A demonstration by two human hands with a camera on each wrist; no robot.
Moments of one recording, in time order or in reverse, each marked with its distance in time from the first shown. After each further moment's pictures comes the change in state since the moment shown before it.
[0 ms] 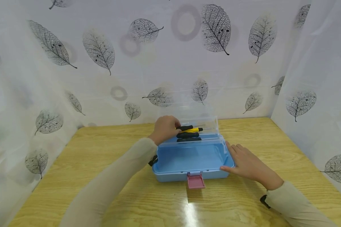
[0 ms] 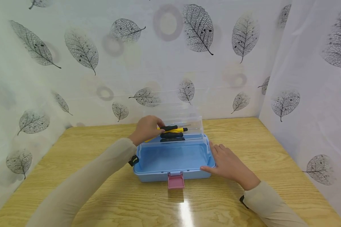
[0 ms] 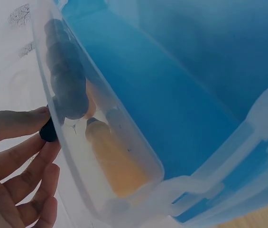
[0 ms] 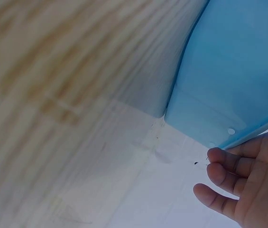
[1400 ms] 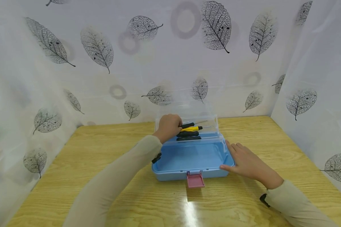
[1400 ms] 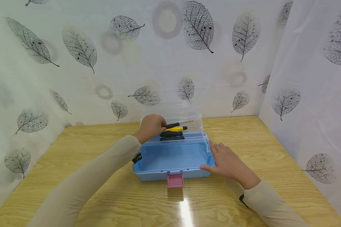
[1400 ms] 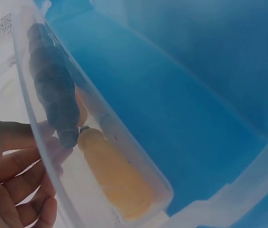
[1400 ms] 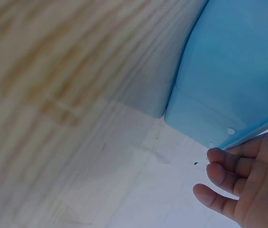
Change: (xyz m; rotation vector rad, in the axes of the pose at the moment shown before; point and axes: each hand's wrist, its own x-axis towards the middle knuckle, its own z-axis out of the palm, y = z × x) left_hand 0.010 0.010 0.006 0.093 -0.025 0.039; right_hand 0.000 -0.001 -0.002 0.007 -0.003 0.005
